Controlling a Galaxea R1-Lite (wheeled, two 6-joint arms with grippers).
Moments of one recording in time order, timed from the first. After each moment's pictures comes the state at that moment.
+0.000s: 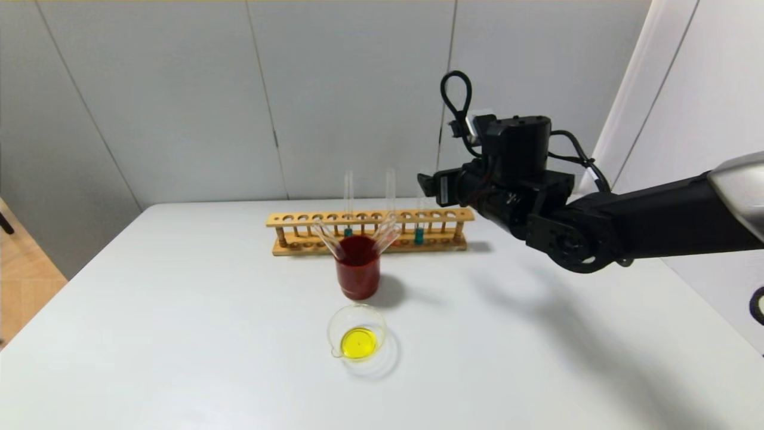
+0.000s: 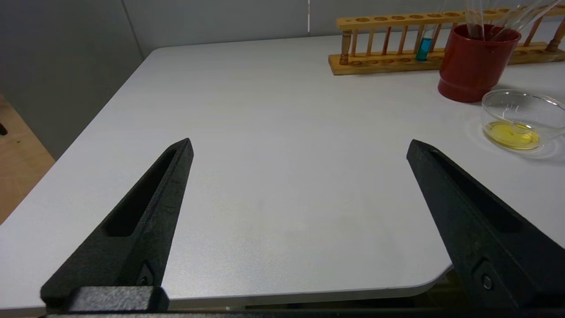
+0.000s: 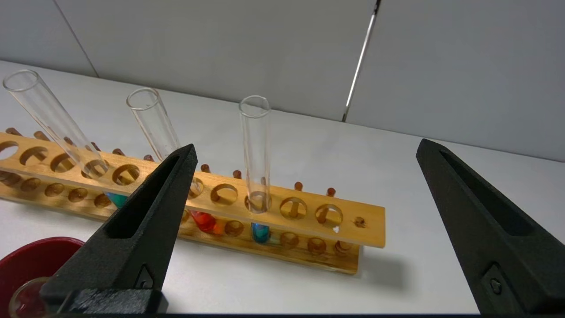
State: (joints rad) left arm 0.00 0.00 0.00 -0.07 0.00 0.02; right arm 0.54 2.05 -1.33 -0.53 -0.31 0.02
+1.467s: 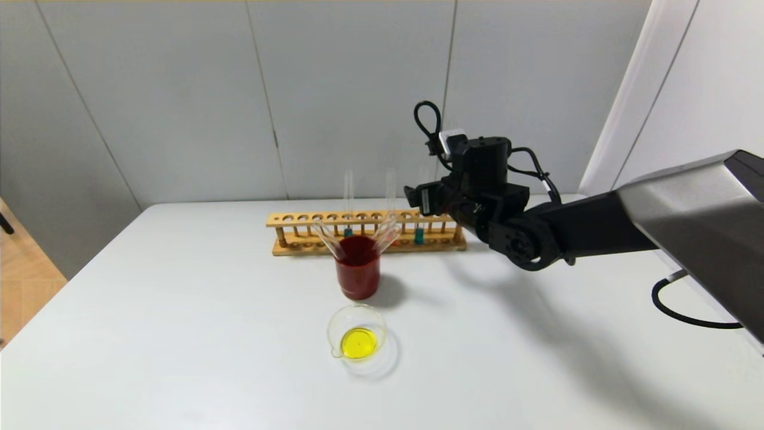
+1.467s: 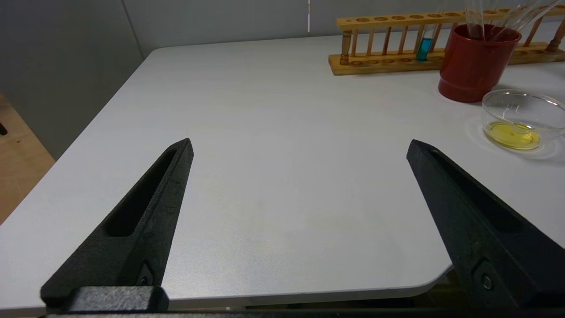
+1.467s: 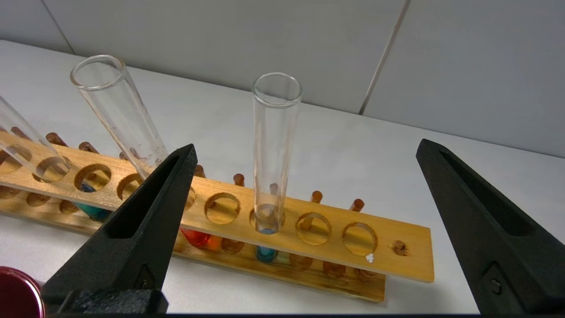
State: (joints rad) left arm 0.00 0.00 0.00 -0.07 0.00 0.02; right arm 0.54 2.22 -1.48 -0.53 -0.30 0.00
